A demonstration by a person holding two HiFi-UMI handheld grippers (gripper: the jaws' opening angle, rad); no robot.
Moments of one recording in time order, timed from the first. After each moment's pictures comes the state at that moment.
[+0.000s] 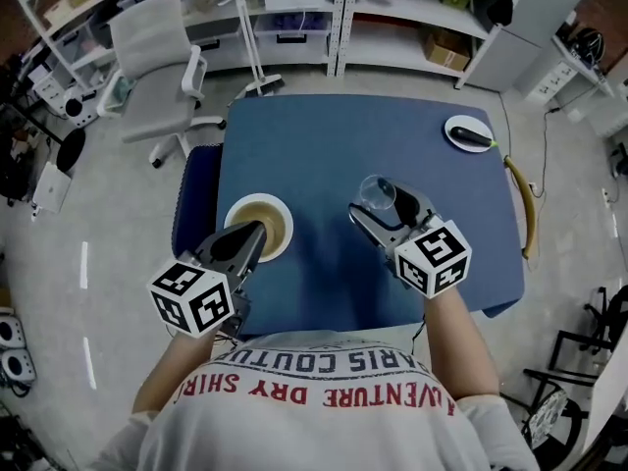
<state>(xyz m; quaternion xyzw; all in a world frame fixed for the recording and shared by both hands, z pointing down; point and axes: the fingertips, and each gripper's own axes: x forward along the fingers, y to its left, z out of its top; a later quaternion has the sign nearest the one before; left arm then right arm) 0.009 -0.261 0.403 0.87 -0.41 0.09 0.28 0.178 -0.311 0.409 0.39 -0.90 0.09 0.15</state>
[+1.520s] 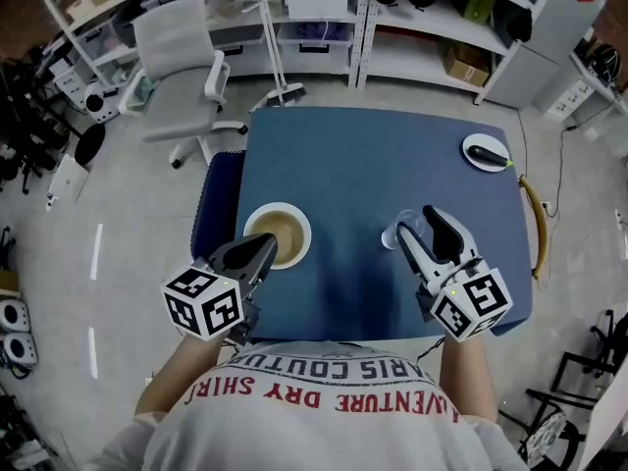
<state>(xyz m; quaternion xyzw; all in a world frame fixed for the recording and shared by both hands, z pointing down) 0.003 -0.256 0.407 0.85 -0.42 0.11 0.29 0.223 -0.284 0.360 0.44 -0.89 0.10 0.05</state>
